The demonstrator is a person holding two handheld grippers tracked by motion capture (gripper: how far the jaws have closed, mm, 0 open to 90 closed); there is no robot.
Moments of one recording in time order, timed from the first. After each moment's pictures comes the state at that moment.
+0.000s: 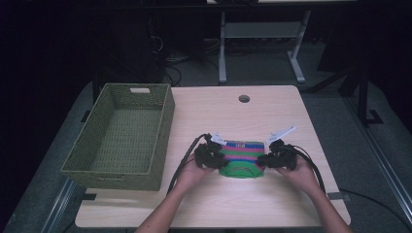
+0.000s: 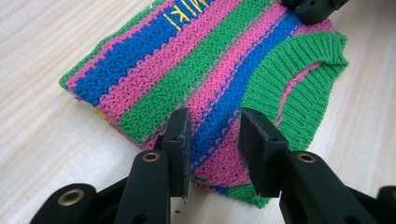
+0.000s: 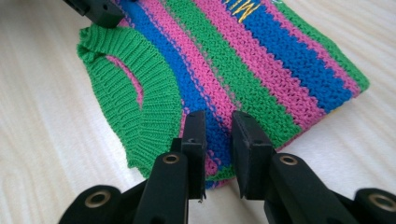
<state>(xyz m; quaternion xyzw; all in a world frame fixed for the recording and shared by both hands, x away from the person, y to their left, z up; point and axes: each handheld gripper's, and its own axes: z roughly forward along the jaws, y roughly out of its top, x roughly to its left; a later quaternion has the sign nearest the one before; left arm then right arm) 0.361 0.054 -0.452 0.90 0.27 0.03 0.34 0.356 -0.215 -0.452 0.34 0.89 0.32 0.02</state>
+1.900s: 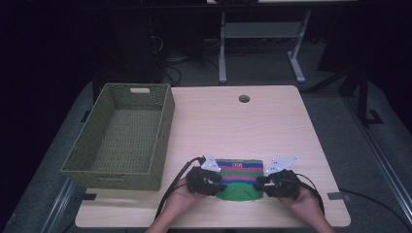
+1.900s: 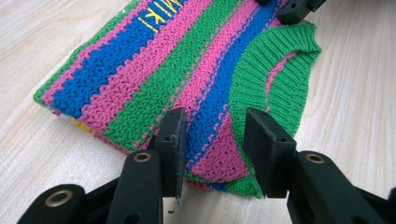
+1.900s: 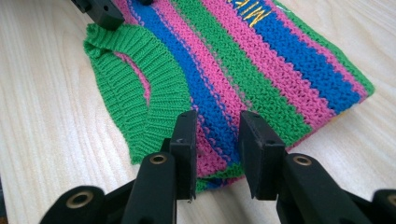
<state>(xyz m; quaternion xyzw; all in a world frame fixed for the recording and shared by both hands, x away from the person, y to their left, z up) 0.290 0.076 -0.456 0.91 0.22 0.01 0.36 0.273 -0.204 -0.459 0.29 0.89 0.35 0.06</state>
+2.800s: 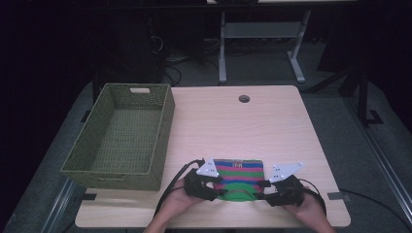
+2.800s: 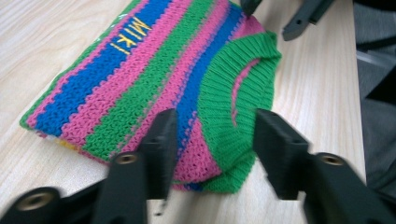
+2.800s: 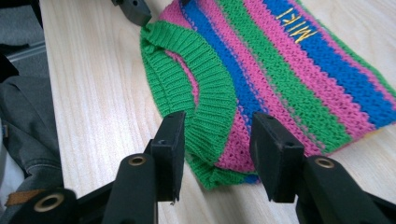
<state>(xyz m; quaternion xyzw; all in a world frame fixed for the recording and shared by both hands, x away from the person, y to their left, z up) 0.279 0.082 -0.449 0.91 0.15 0.02 0.39 0.254 -0.204 -0.452 0.24 0.90 0.37 0.04</state>
